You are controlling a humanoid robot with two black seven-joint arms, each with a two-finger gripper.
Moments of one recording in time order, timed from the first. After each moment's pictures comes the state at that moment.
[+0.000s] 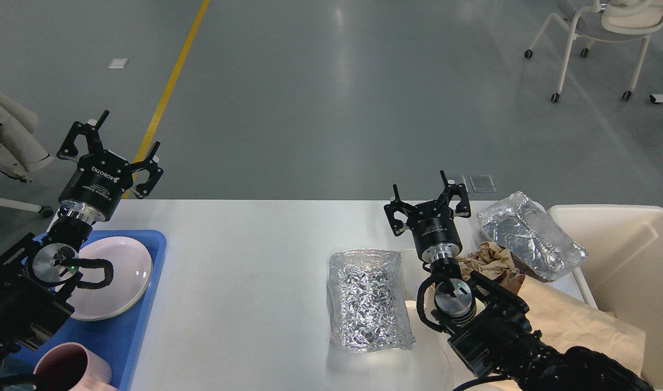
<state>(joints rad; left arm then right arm) -0.66 0.34 -0.91 -0.44 -0.09 -0.73 -0.25 0.62 0.17 0.86 0.38 0.20 0.51 0.47</state>
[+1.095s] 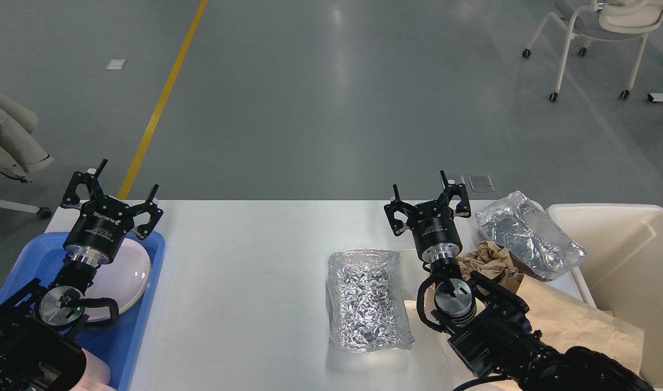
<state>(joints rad) -0.55 0.30 -0.98 -0.41 -0.10 -0.75 -0.26 0.62 0.17 0.86 0.38 0.20 0.51 0.47</state>
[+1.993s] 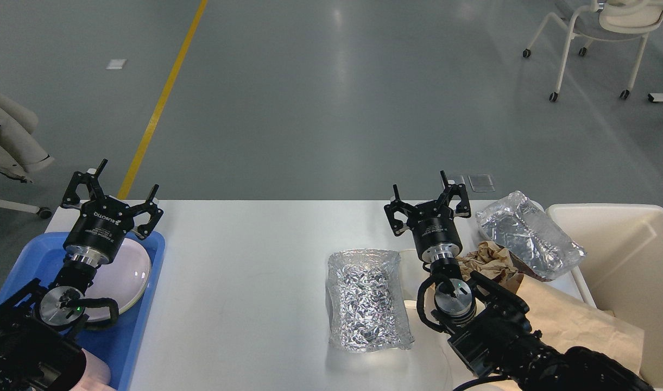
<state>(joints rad) -0.55 0.30 -0.98 -0.41 -0.10 -0.75 -0.26 0.62 0.17 0.86 0.38 0.20 0.51 0.47</state>
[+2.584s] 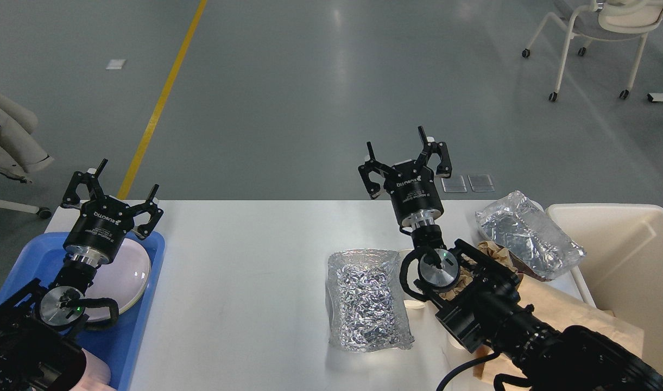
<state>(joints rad) -0.55 0.30 -0.98 -0.41 -0.10 -0.75 -0.26 0.70 0.16 0.83 0.54 0.20 0.54 0.47</state>
